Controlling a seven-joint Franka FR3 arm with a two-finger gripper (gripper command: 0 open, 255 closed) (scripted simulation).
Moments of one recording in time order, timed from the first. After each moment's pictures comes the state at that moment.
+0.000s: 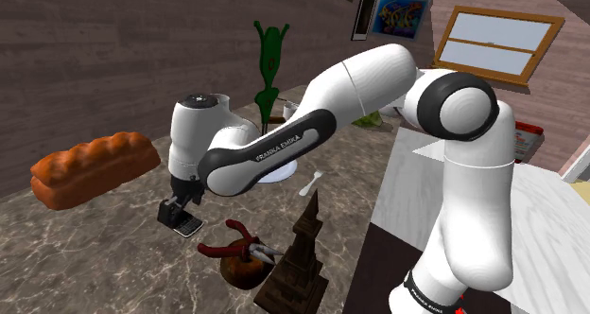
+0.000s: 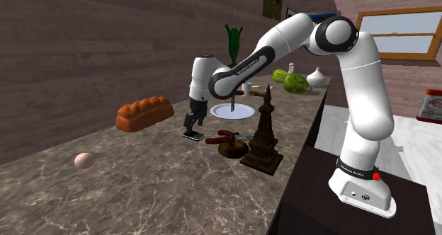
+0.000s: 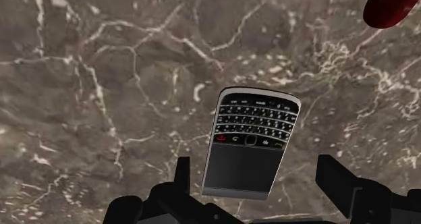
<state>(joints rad) 0.18 0.37 0.37 -1.84 -0.26 2.38 0.38</state>
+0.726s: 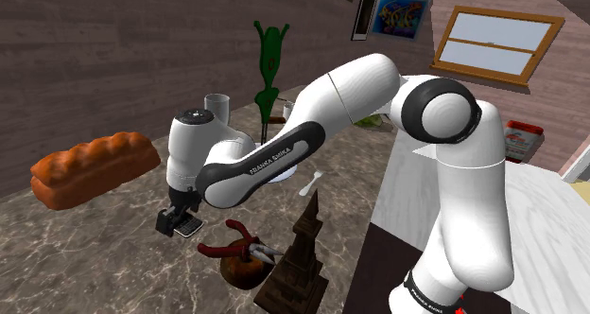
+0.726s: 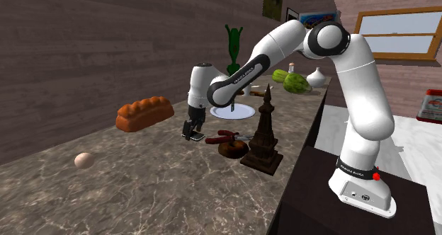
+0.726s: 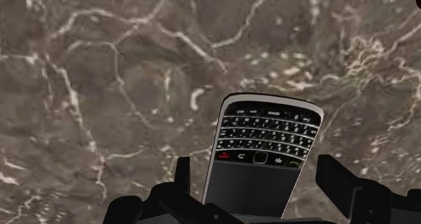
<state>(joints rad) 0.20 0.44 0.35 -1.82 -0.30 2.43 0.40</state>
